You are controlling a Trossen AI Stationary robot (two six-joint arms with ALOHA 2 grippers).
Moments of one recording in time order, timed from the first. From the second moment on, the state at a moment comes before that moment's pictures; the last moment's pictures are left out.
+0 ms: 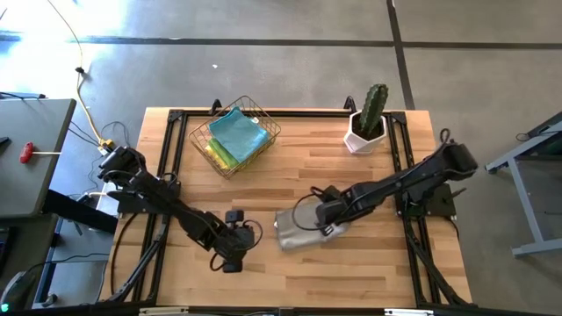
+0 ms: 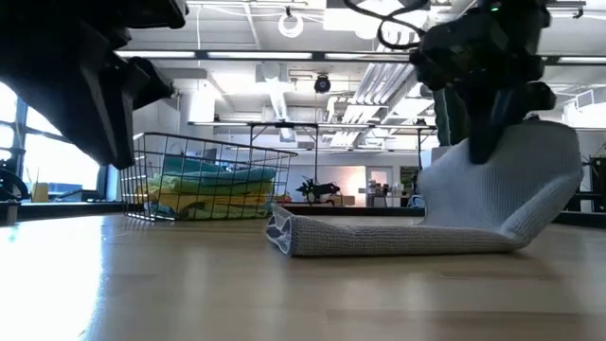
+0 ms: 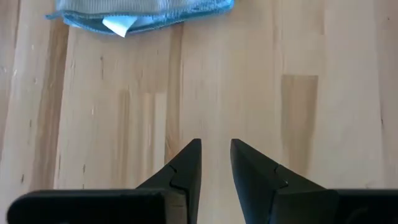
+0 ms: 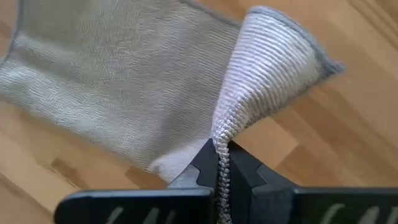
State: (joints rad) left arm -0.47 1.66 1.00 -0.51 -0.27 -0.57; right arm 0.32 1.58 1.08 -0.86 0.12 1.19
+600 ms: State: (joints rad) left arm -0.49 1.66 1.00 -0.58 -0.35 -0.41; right arm 0.32 2.04 1.66 -1.08 0.06 1.06
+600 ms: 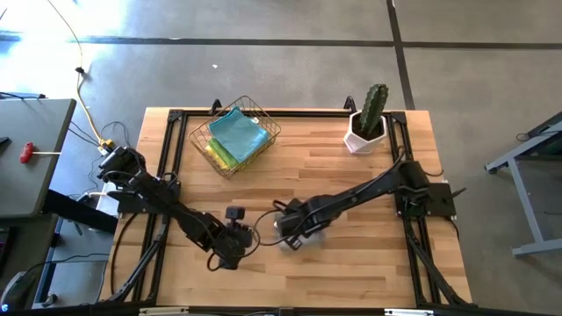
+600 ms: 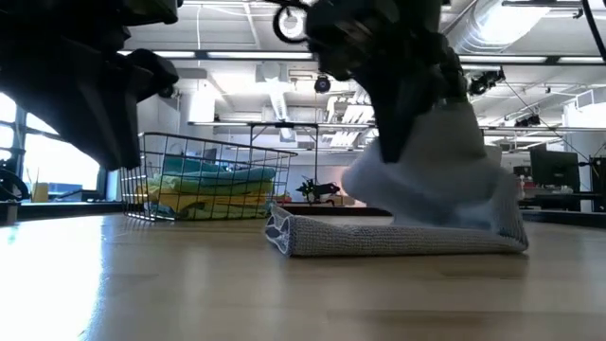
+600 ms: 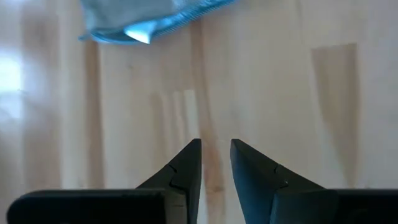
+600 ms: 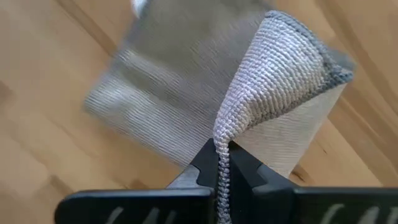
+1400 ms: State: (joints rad) left arm -0.49 1.66 0.99 -0.58 -0.49 -0.37; right arm 0.32 2.12 1.72 -0.82 0.26 1.11
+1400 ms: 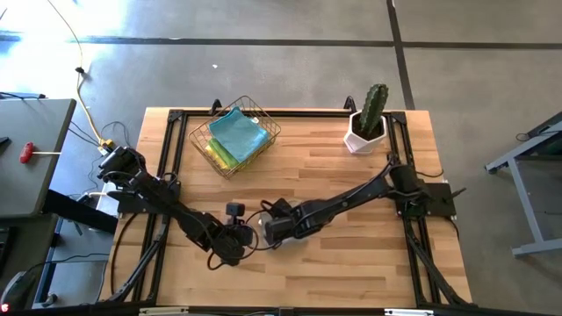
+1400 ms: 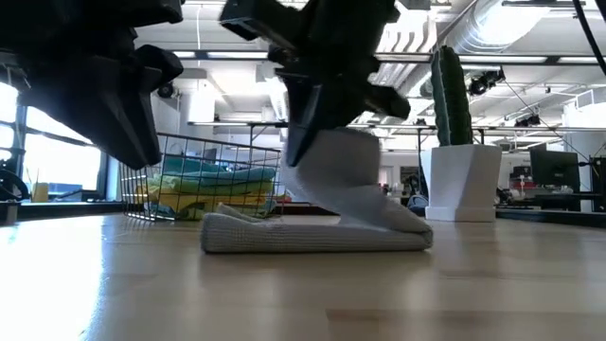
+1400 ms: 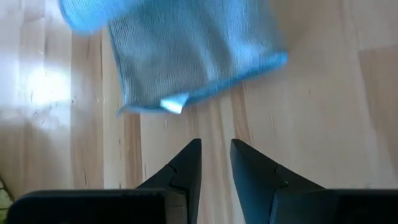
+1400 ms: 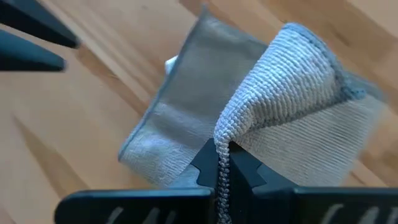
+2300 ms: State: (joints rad) left arm -0.46 1.68 0.76 -0.25 -0.54 -0.42; right arm 0.32 2.22 1.72 -0.50 0.32 0.97
